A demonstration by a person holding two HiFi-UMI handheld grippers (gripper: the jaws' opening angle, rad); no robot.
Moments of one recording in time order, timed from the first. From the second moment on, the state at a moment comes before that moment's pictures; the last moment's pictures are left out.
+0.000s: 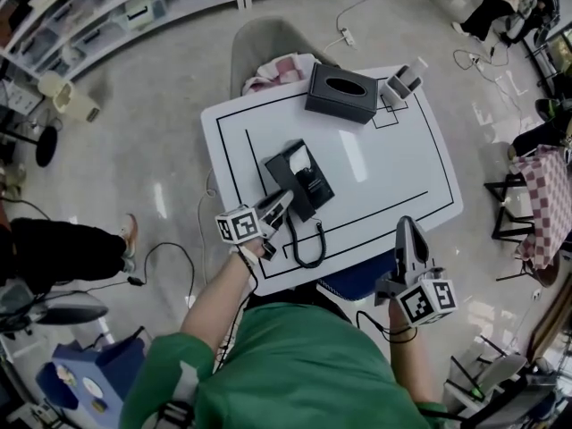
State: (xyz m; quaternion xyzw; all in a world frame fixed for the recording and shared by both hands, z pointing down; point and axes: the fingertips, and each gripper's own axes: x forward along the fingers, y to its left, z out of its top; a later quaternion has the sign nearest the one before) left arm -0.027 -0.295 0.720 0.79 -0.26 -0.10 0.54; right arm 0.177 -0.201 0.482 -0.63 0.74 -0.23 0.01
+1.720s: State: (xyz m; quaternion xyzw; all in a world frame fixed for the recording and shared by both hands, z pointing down) left arm -0.064 -0.233 0.438 0.92 -0.38 -0.02 0.14; right arm 0.144 -0.208 0.386 -0.58 0.80 -0.10 0.06
